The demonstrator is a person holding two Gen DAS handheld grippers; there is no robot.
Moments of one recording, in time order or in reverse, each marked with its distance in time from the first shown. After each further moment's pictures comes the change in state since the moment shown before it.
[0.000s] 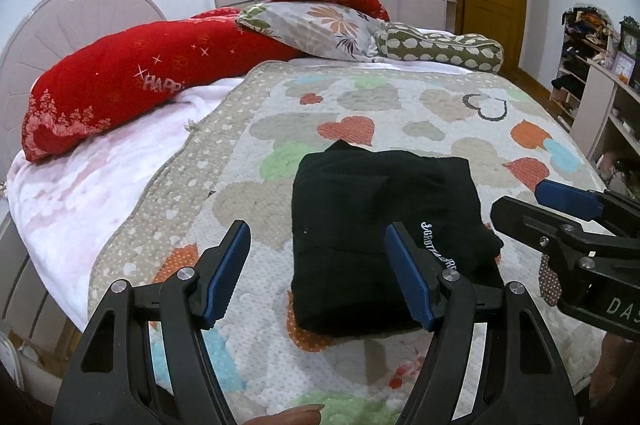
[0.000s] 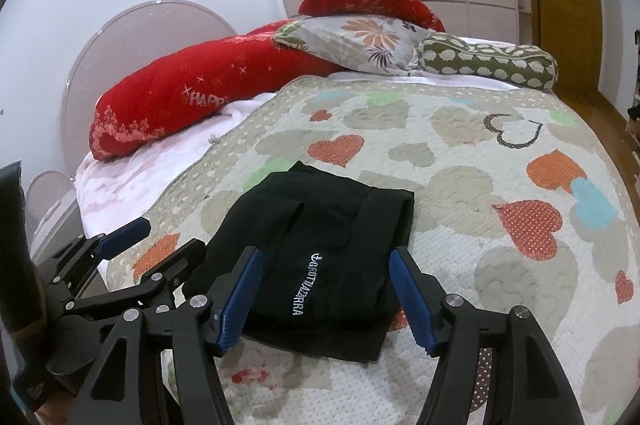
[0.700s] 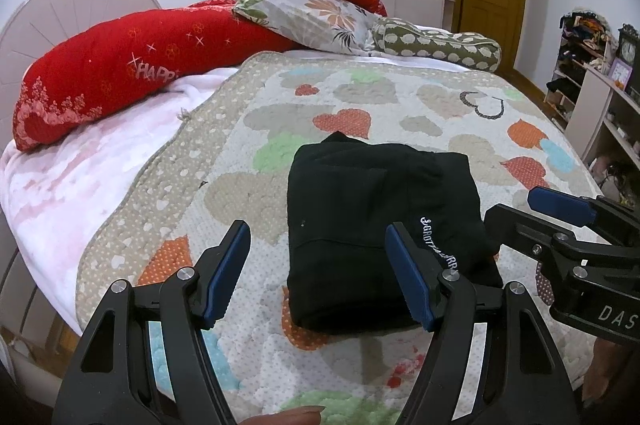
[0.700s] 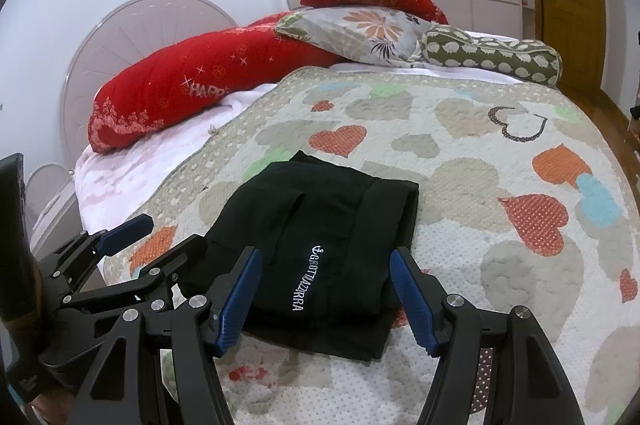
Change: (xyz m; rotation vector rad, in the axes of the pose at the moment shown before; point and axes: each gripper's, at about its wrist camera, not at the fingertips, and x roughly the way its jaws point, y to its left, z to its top) left arm 0.008 0.004 -0.003 -0.021 0.022 -0.030; right arm 0.008 0.001 -0.003 -0.006 0.034 0.003
